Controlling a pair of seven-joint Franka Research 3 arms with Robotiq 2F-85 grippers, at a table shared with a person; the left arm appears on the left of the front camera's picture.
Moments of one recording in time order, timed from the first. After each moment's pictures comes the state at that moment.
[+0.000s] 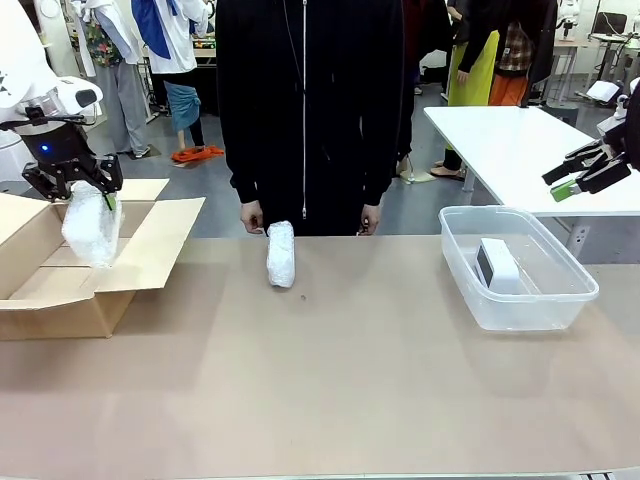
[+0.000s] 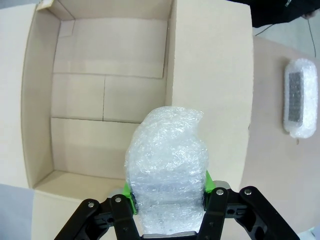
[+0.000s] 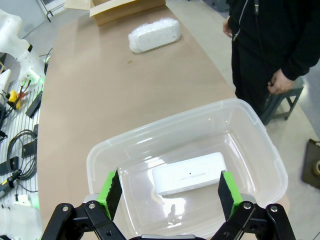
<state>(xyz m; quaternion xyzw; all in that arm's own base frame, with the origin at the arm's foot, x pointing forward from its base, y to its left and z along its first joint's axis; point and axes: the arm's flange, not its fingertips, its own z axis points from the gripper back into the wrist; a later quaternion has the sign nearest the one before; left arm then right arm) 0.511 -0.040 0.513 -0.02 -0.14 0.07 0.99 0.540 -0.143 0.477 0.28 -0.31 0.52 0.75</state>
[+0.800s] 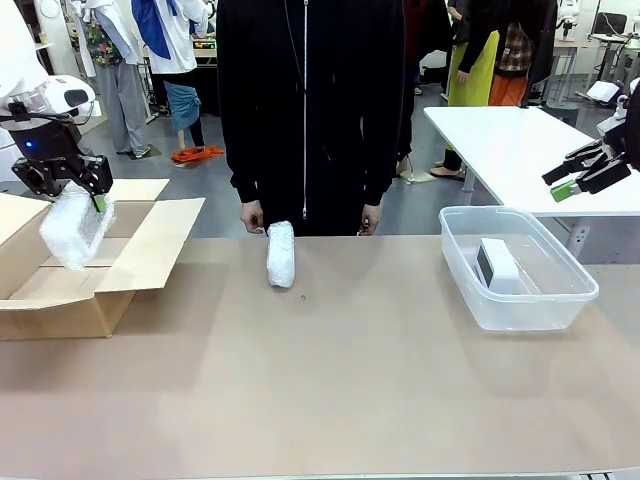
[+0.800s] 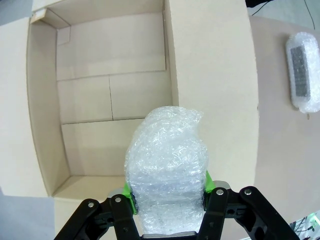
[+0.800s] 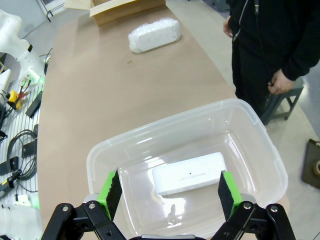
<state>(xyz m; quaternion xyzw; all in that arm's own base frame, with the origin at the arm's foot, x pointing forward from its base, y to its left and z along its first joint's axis) 0.509 -0.028 0.517 0.00 -0.12 0.01 0.99 0.540 -0.143 0.477 0.28 -0.31 0.52 0.75</state>
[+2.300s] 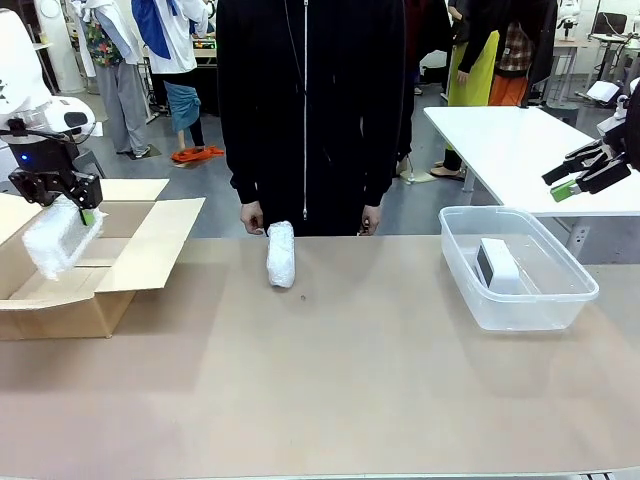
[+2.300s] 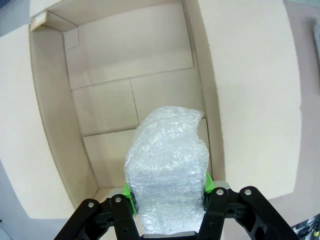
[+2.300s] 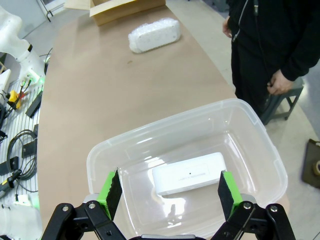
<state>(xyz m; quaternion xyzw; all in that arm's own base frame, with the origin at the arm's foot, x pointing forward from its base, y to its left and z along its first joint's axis) 0.541 0.007 0.486 0.03 -0.08 -0.05 0.99 0.540 -0.143 0.477 0.28 -0.31 0.52 0.75</state>
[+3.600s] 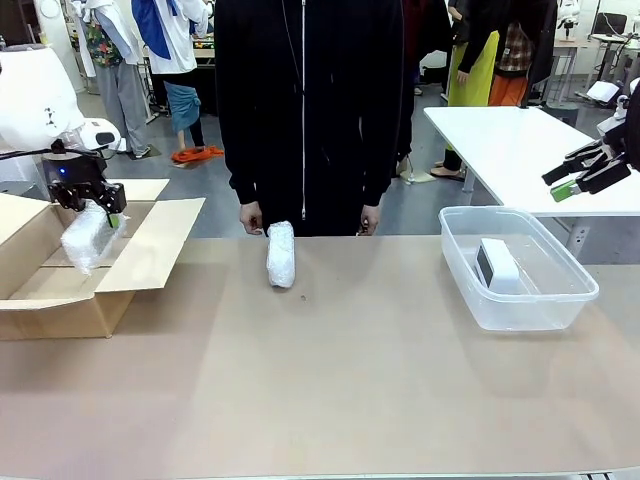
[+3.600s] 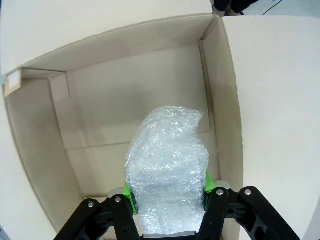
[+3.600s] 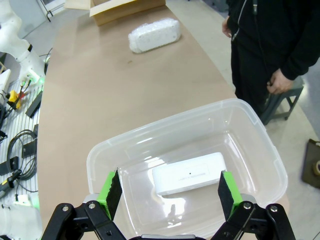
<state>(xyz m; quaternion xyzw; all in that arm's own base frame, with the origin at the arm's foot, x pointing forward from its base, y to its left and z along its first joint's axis) 0.637 0.015 0.421 0.02 -0.08 -0.05 0.99 0.540 -0.143 0.477 0.28 -0.31 0.52 0.75</state>
